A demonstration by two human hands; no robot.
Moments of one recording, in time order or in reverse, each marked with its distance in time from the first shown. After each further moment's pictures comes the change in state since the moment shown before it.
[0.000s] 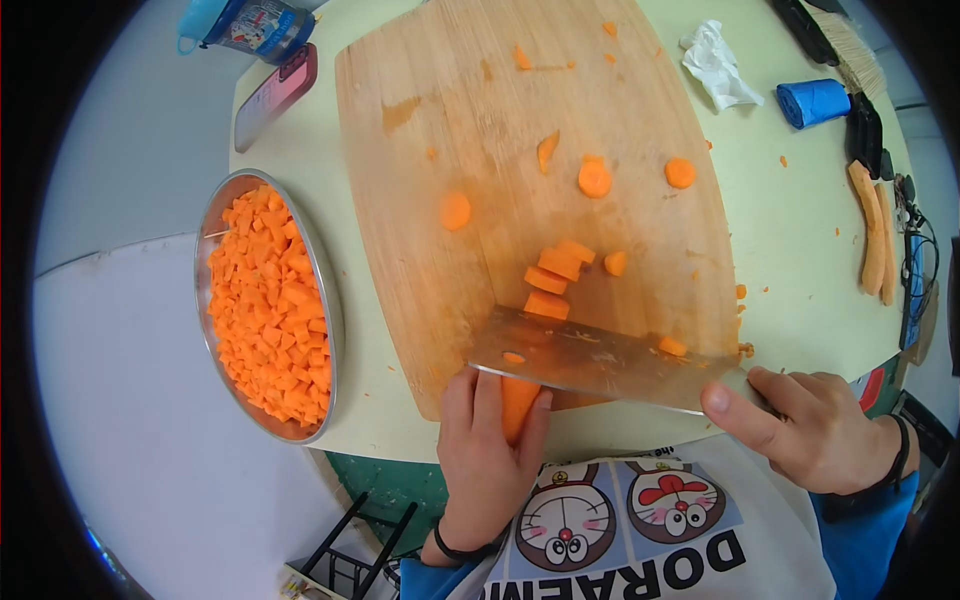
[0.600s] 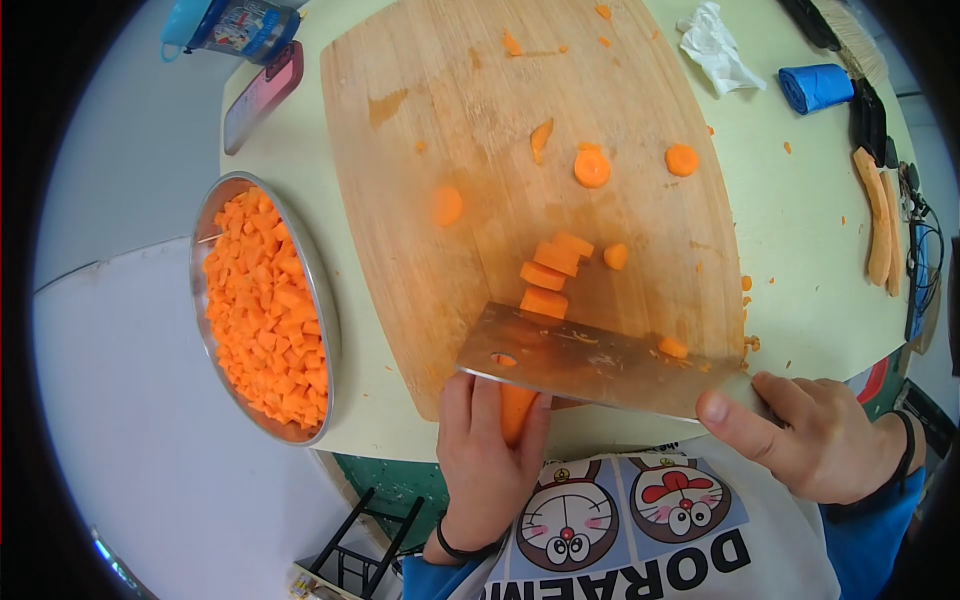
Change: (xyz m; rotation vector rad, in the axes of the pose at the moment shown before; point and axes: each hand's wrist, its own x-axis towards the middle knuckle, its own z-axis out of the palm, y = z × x) left_hand 0.000 0.000 -0.001 -0.045 -0.014 0.014; right_hand 0.003 -0.004 -0.002 0.044 -0.077 0.027
